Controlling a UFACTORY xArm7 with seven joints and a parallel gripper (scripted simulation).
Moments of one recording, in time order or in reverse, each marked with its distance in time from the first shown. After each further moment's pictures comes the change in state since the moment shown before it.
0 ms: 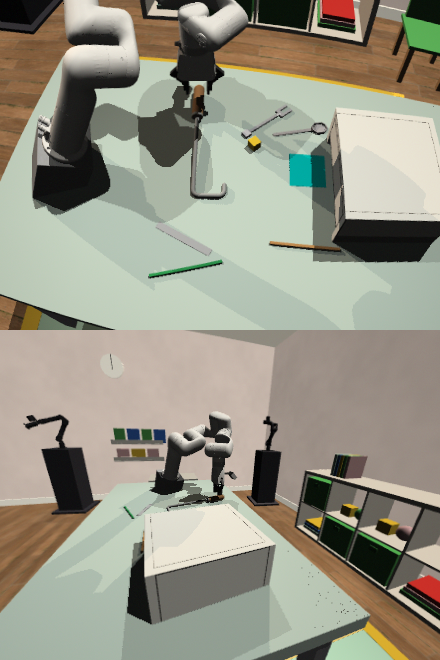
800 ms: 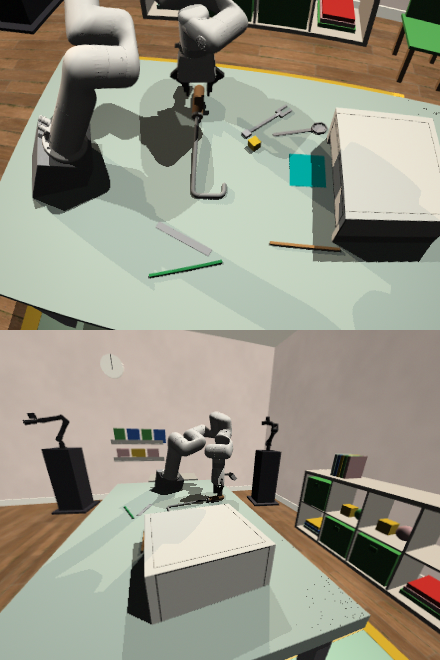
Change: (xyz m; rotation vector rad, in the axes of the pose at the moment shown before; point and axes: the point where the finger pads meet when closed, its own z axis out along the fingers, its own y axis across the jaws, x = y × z) arm 0.000 0.000 0.006 0.000 0.000 0.000
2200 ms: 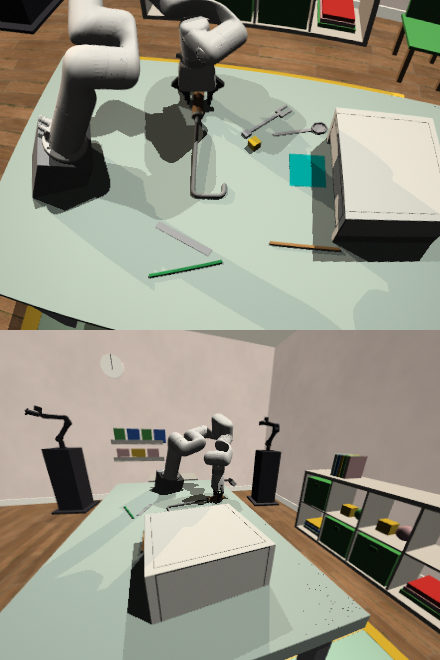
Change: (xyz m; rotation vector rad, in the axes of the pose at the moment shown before) arm 0.000 0.000 0.037 0.000 0.000 0.000
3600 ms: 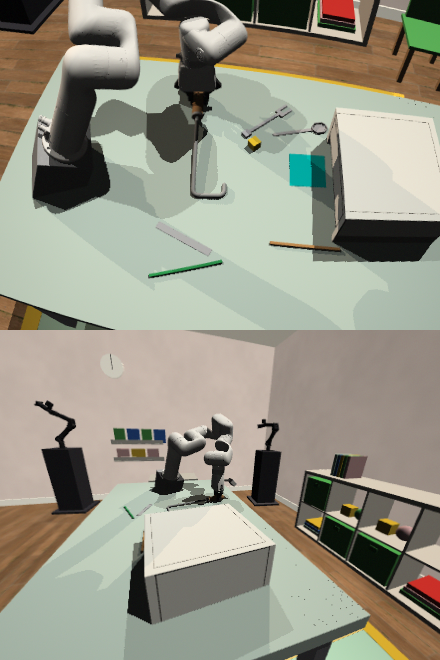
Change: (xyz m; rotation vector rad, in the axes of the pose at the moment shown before) arm 0.000 0.000 0.000 0.000 0.000 0.000
